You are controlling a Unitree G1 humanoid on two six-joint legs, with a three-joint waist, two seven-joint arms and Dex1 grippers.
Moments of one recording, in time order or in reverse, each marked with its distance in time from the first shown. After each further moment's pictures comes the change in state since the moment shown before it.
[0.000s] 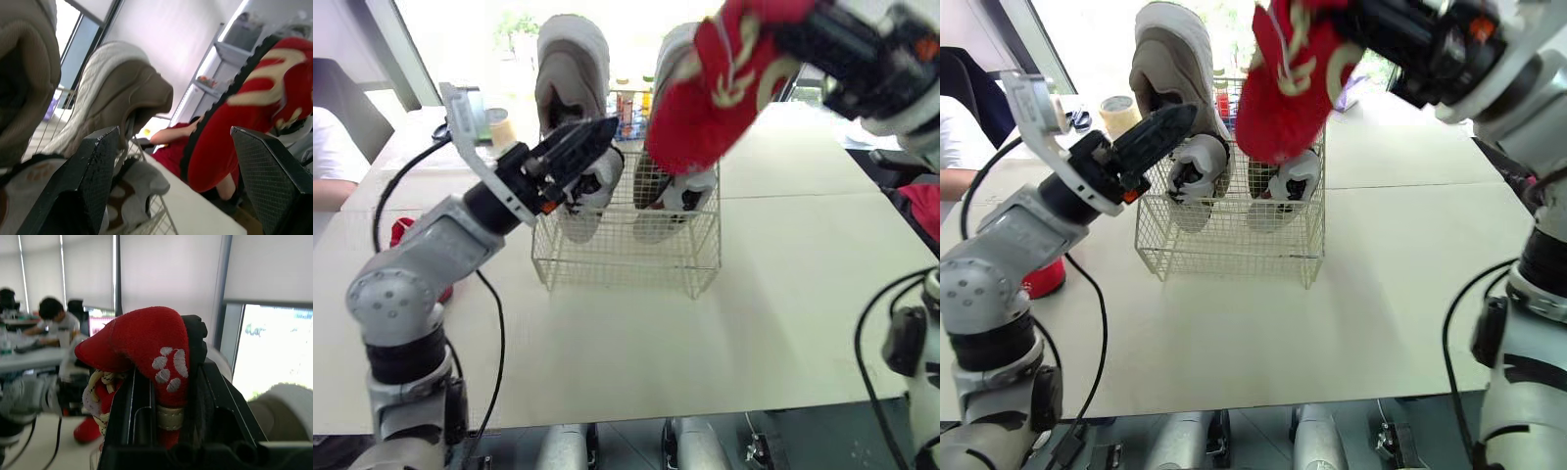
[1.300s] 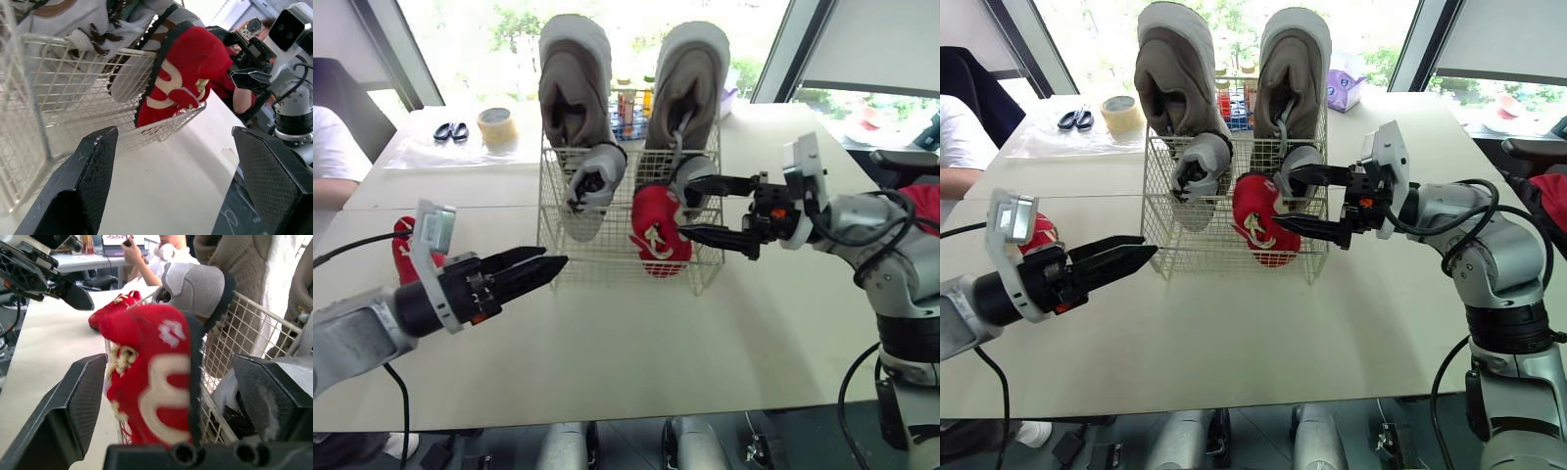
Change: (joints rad) left arm 0.572 0.466 0.170 -0.029 -0.242 0.022 -0.264; right arm 0.300 0.092 0.175 -0.063 -0.411 -0.185 0.248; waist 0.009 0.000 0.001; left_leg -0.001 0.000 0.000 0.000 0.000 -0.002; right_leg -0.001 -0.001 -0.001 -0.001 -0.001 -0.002
